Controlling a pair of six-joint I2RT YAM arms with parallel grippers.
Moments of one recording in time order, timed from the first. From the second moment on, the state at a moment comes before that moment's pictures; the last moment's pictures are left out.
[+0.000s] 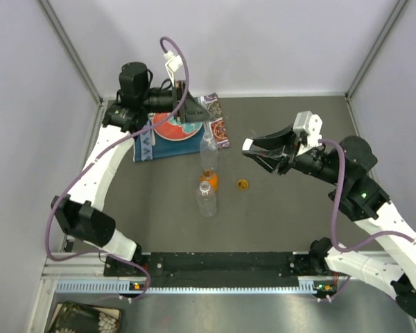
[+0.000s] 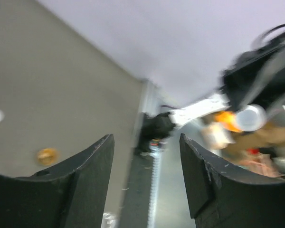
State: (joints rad) left arm -0.31 1.56 1.65 -0.16 1.25 -0.75; right arm 0.71 0.84 1.10 -0.02 -0.47 -0.02
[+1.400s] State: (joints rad) left arm -0.50 1.32 1.15 -0.80 0.89 0.52; right arm 0.71 0.82 1.19 -0.37 -0.43 0.04
